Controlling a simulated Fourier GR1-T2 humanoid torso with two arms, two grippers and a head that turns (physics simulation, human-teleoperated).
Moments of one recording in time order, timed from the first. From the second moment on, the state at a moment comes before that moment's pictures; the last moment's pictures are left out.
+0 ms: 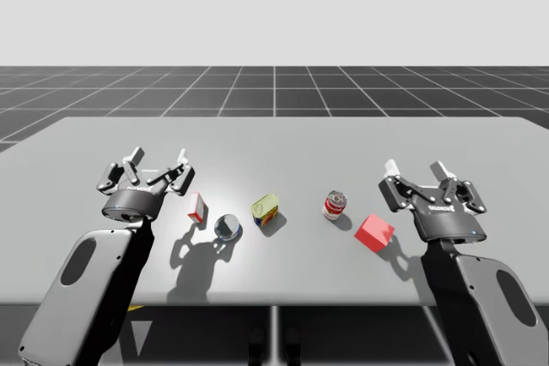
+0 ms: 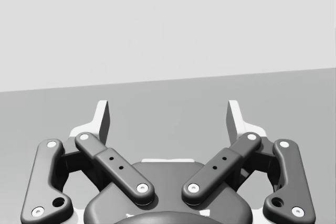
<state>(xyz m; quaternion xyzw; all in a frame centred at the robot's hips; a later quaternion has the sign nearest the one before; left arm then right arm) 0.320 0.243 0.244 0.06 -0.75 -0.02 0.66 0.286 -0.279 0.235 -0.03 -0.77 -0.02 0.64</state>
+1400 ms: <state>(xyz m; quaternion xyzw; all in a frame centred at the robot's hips) 0.321 0.235 0.240 0.05 -0.75 -0.03 0.66 0.196 -0.305 0.192 0.13 -0.70 0.19 0.67</state>
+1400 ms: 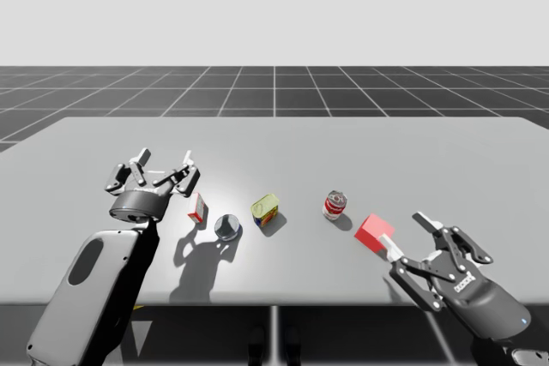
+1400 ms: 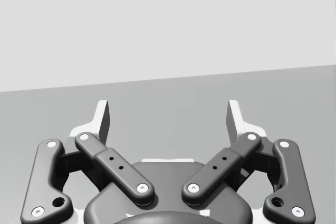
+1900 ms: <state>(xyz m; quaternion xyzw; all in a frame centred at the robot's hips) 0.320 0.233 0.239 0.05 -0.75 -0.03 0.66 0.211 -0.335 0.132 0.15 -0.65 0.23 0.71</state>
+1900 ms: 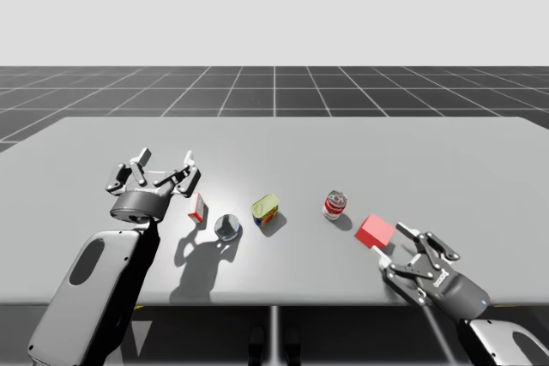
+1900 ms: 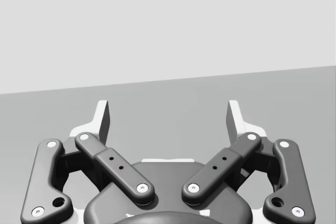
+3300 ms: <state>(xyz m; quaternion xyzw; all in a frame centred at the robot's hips) 0.320 0.230 0.238 0.06 -0.76 -0.04 0.65 0.230 -0.321 0.120 0.21 -0.60 0.29 0.72</state>
